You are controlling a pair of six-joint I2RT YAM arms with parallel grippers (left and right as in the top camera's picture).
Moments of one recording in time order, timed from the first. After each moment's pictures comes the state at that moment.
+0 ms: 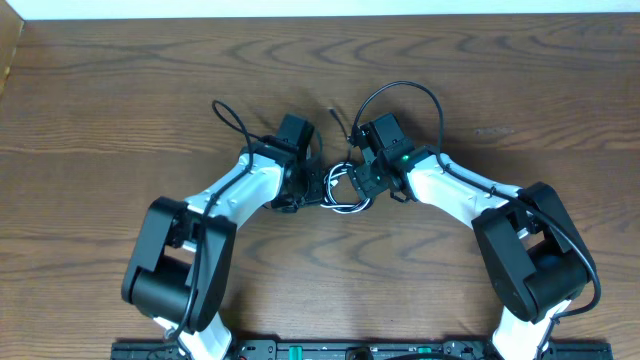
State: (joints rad) left arm -0.39 1.83 1.05 -0.61 0.23 -0.53; right arm 0.54 1.93 1.12 -0.32 -0.05 0.05
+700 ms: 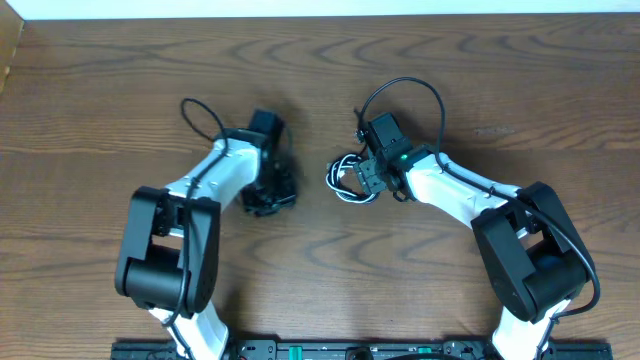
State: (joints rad) left arm -0.24 1.88 1.11 -0.85 0.19 -0.54; right arm 0.54 1.94 1.13 -0.35 0.13 0.10
